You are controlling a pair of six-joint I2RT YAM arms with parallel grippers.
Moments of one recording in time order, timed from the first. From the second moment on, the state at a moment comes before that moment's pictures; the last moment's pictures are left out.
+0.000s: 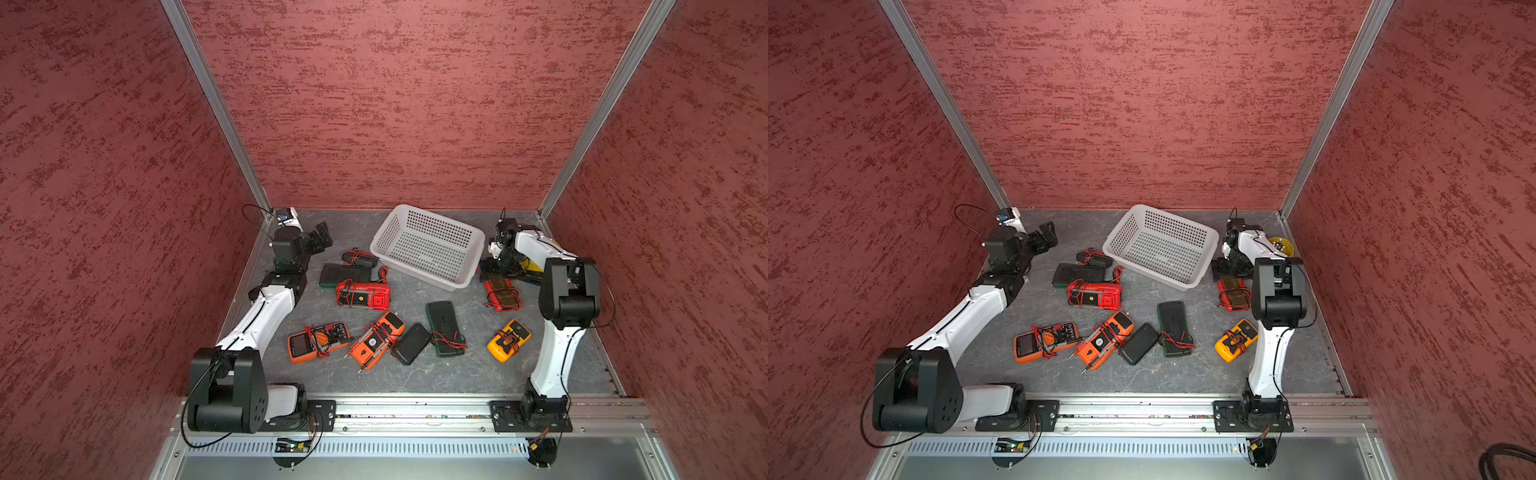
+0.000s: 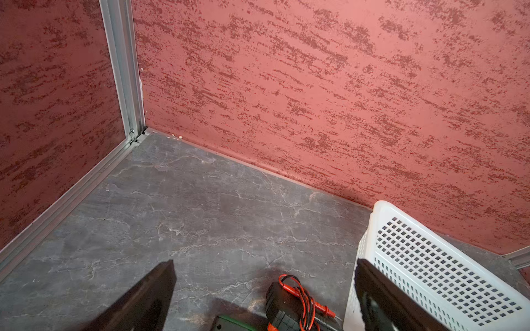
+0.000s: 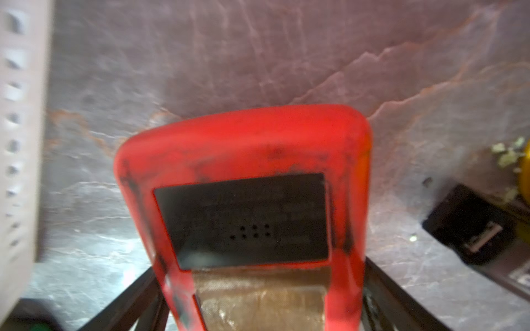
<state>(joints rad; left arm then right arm) -0.03 1.32 0.87 0.17 -0.06 -0.37 0.01 2.04 1.55 -0.97 -0.03 -0.02</state>
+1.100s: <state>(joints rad) -0.09 1.39 0.96 0.14 0.15 -0.35 0.04 1.62 1.18 -0.63 0.12 0.24</state>
